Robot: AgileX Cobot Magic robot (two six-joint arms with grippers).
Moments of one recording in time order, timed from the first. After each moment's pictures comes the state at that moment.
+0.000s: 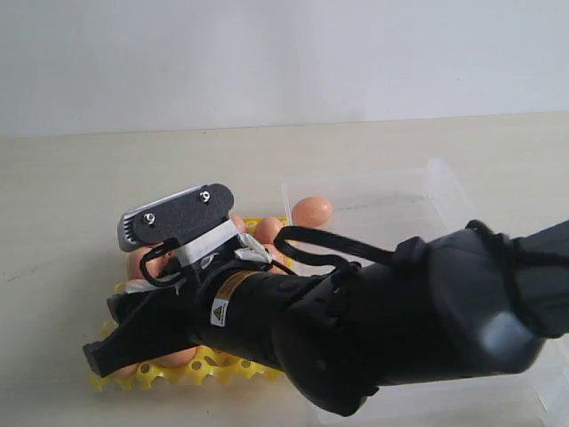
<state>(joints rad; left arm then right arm) 0.07 0.00 0.00 0.10 0.39 0.03 1.06 1.85 -0.89 0.31 -0.36 0.01</state>
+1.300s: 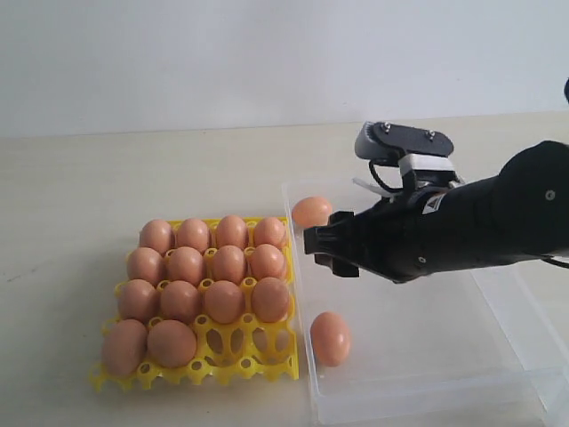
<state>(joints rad) 0.07 0.00 0.00 0.10 0.39 0.03 0.60 1.54 -0.72 0.55 0.13 -0.09</state>
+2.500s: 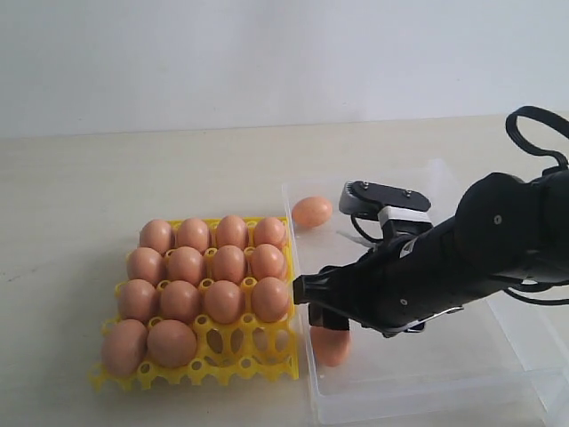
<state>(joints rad) 0.07 0.00 0.00 0.10 0.39 0.03 0.62 1.66 -0.72 0.61 0.24 -0.04</state>
